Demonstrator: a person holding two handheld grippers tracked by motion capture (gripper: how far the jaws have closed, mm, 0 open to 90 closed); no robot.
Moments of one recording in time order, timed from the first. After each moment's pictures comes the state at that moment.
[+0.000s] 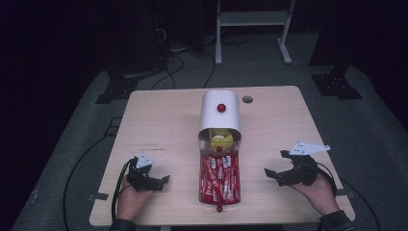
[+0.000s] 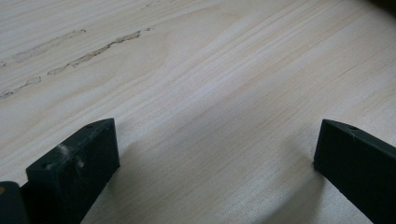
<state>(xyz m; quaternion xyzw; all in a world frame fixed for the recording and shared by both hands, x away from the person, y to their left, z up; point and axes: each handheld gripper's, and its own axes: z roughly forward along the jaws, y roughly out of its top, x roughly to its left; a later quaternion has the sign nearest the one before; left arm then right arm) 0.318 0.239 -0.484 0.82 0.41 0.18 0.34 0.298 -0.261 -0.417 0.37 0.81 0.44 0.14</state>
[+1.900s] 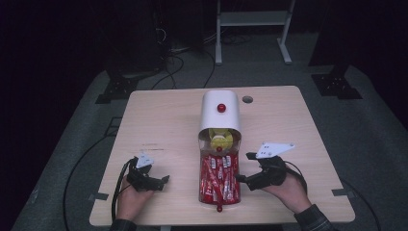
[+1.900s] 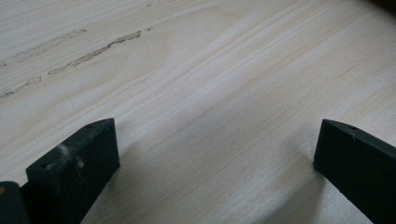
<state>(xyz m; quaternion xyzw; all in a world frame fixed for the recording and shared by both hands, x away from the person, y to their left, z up) 0.318 0.240 -0.484 0.82 0.41 0.18 0.34 0.293 -0.177 -0.399 0.28 0.84 0.46 0.09</state>
